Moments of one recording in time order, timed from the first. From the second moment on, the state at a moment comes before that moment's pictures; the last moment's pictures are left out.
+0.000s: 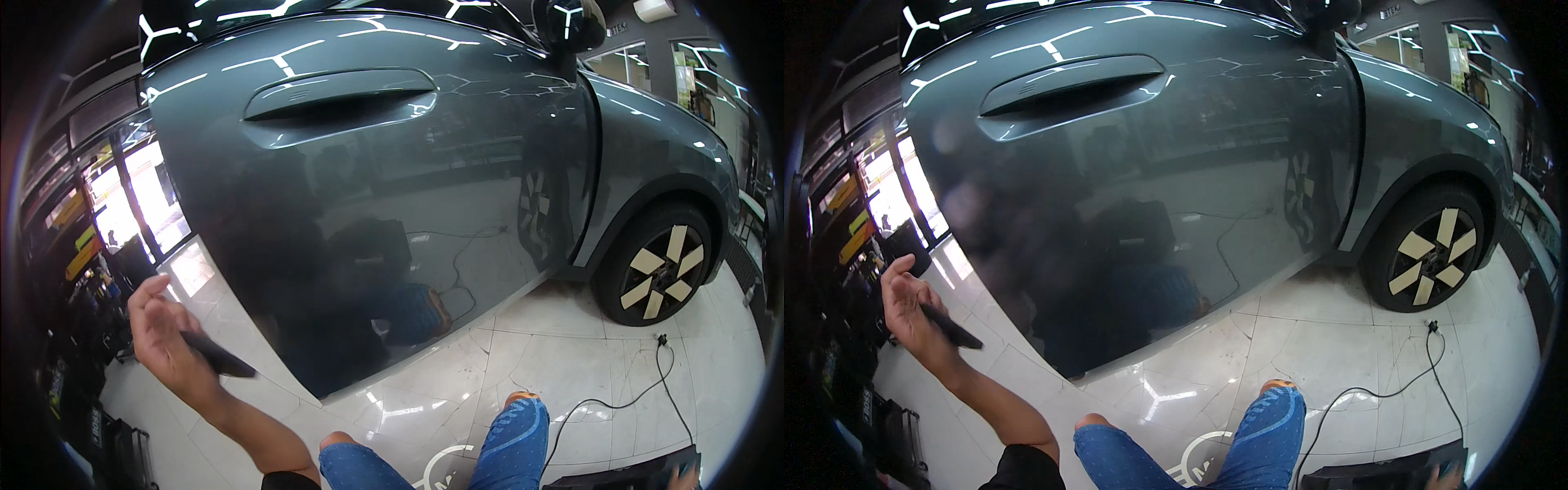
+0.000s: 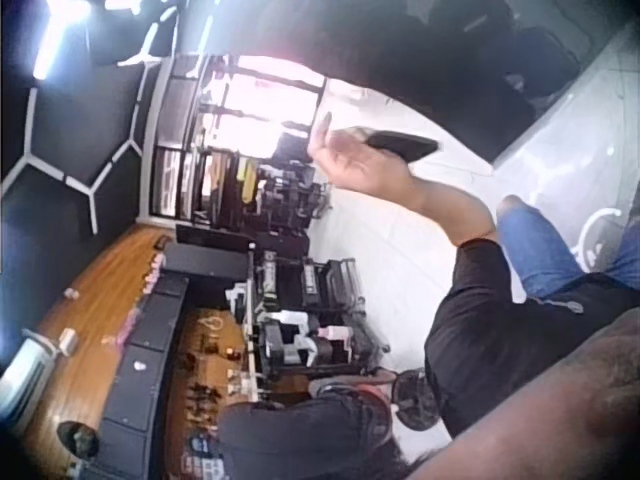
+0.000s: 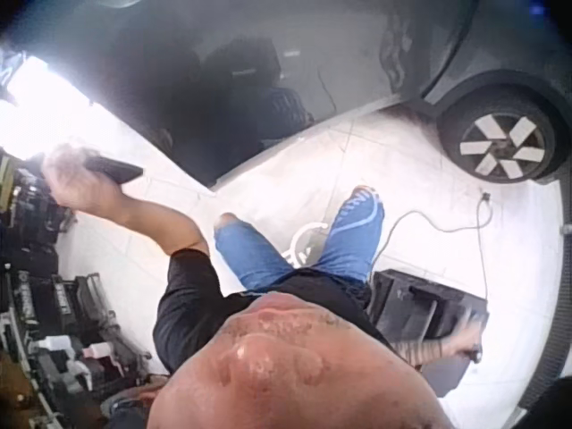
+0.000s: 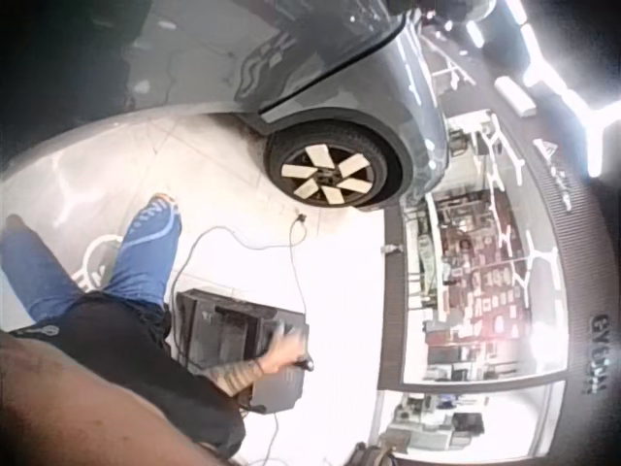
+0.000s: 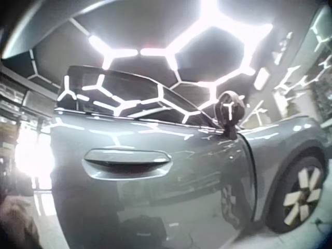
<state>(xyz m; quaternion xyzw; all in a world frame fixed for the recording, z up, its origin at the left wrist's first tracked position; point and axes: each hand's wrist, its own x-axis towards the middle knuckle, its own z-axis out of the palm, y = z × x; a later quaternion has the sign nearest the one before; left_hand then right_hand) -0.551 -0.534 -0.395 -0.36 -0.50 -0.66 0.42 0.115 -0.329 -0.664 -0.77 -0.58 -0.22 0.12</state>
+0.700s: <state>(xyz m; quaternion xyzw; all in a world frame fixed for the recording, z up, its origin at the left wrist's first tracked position) -0.634 -0.463 -0.376 -0.37 -0.56 -0.64 0.38 -0.472 -0.274 -0.174 0.26 -0.87 -0.10 0.42</state>
